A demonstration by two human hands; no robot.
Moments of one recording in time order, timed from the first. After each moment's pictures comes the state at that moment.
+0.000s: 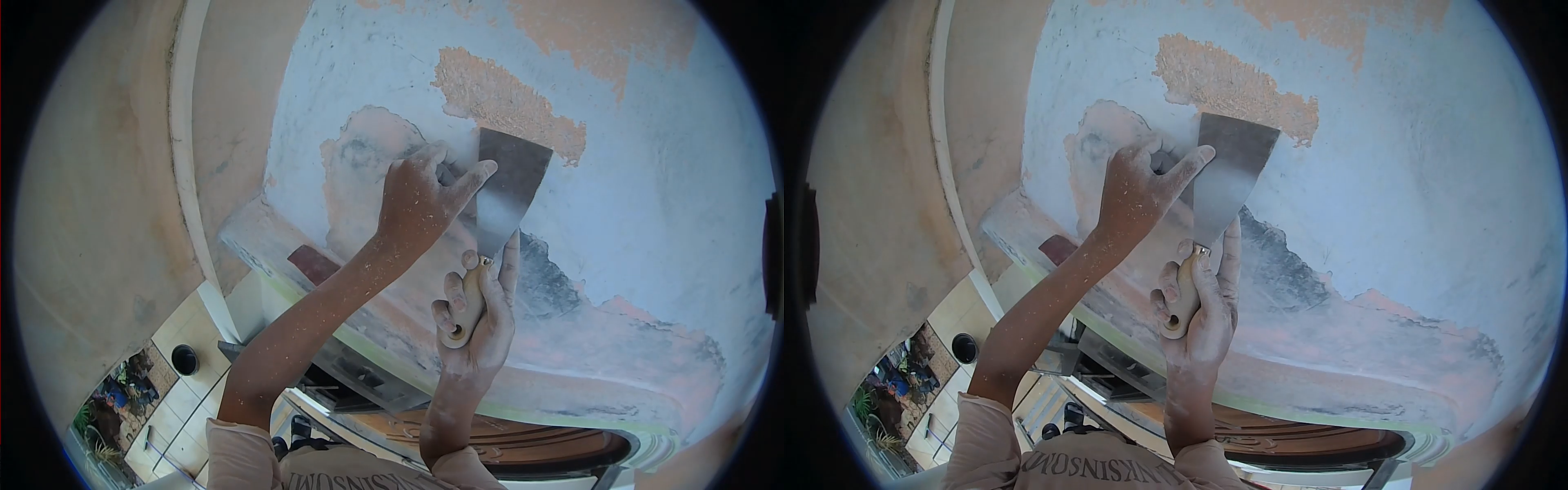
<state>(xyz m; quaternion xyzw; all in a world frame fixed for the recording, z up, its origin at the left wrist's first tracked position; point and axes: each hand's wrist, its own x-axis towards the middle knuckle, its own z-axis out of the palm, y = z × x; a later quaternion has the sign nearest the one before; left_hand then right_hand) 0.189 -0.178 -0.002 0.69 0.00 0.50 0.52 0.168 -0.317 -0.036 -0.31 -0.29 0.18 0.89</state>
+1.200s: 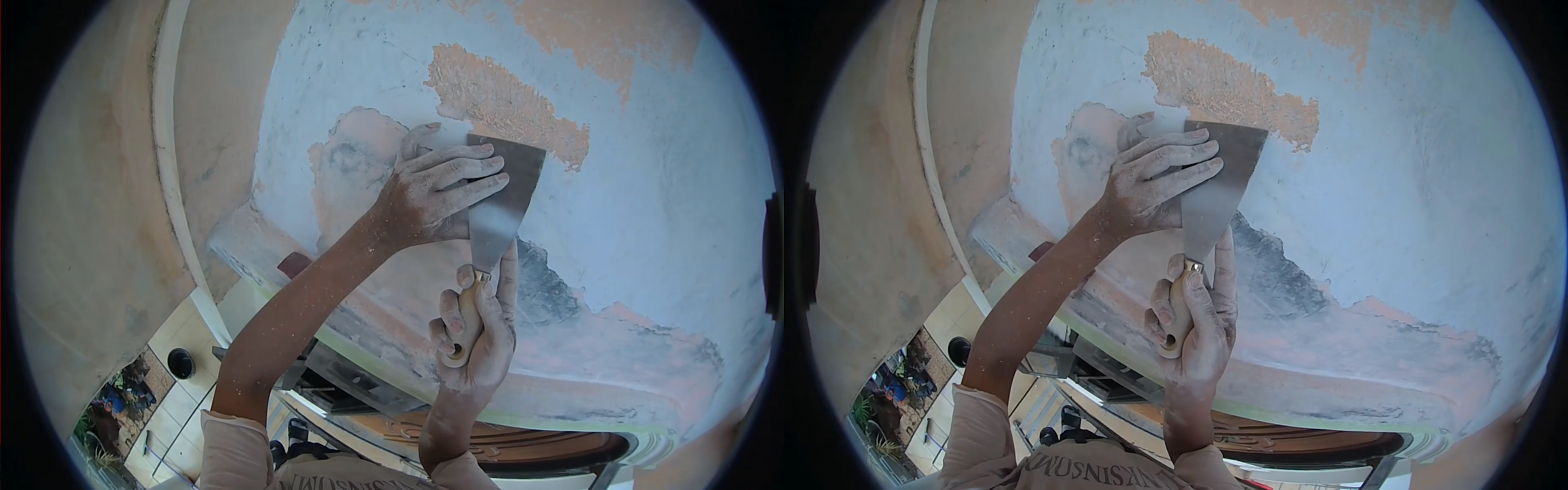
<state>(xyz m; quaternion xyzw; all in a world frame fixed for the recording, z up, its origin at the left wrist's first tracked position) 0.234 -0.152 -0.022 0.66 -0.22 0.71 0.12 0.168 -0.321 -0.037 -0.33 -0.30 0.17 0.88</state>
